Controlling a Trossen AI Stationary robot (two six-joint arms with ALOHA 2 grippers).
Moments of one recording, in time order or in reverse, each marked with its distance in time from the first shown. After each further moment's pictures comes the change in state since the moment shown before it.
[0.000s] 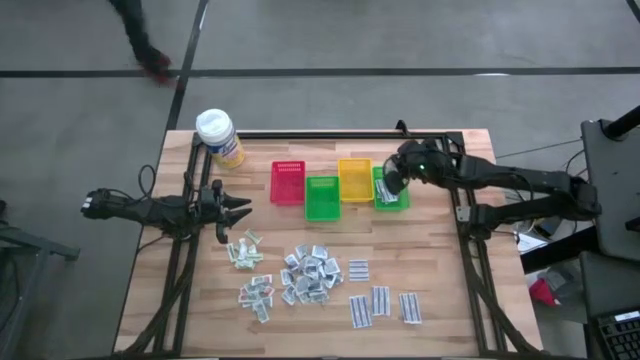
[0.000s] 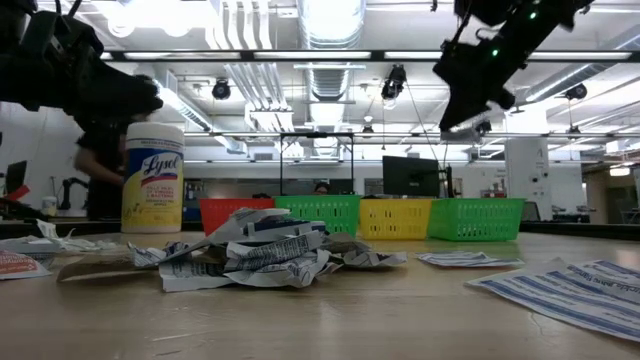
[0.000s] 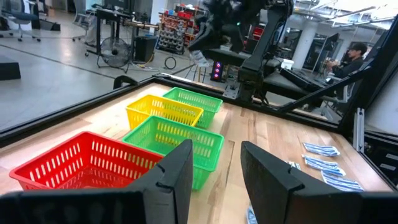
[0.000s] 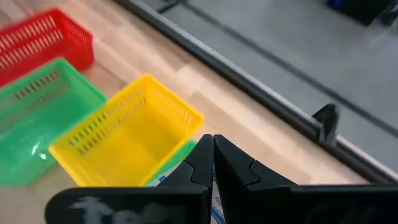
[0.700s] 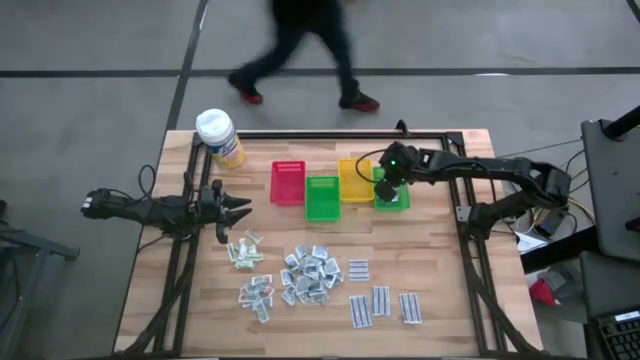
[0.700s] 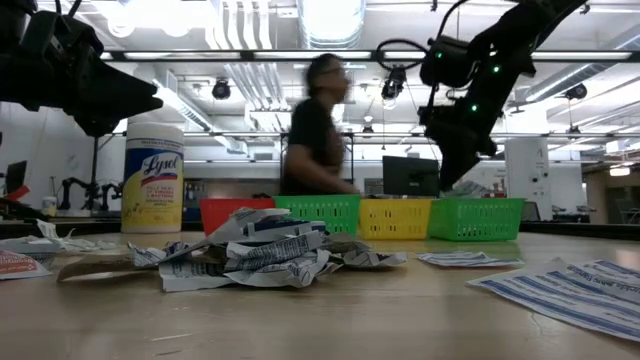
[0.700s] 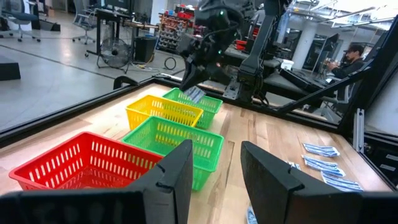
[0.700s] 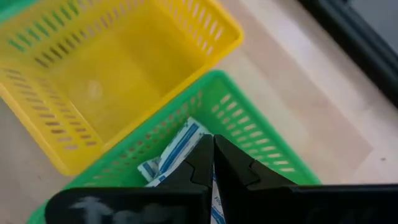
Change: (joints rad) left arm 0.000 0.000 0.000 0.003 0.000 0.000; right arm -0.109 0.302 0.000 0.001 -0.217 -0.104
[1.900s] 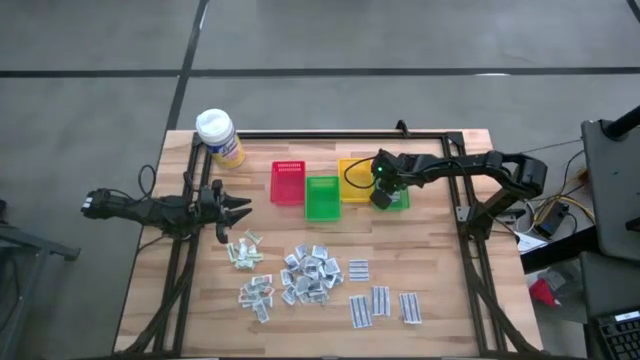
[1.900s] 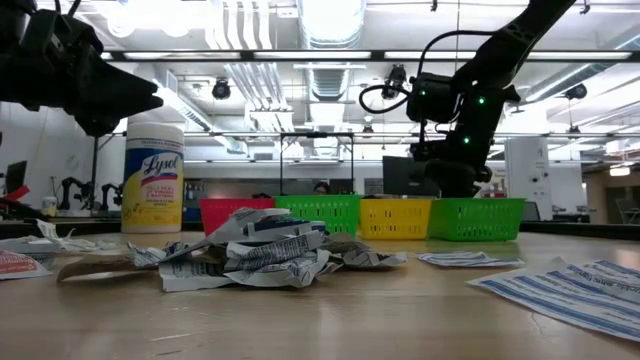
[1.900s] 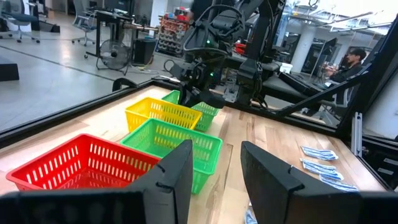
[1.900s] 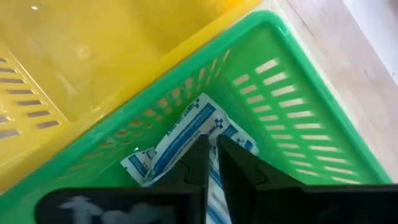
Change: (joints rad) left arm 0.000 0.000 0.000 0.018 0.000 -0.004; right arm 0.000 0.188 0.000 0.042 -0.014 -0.031
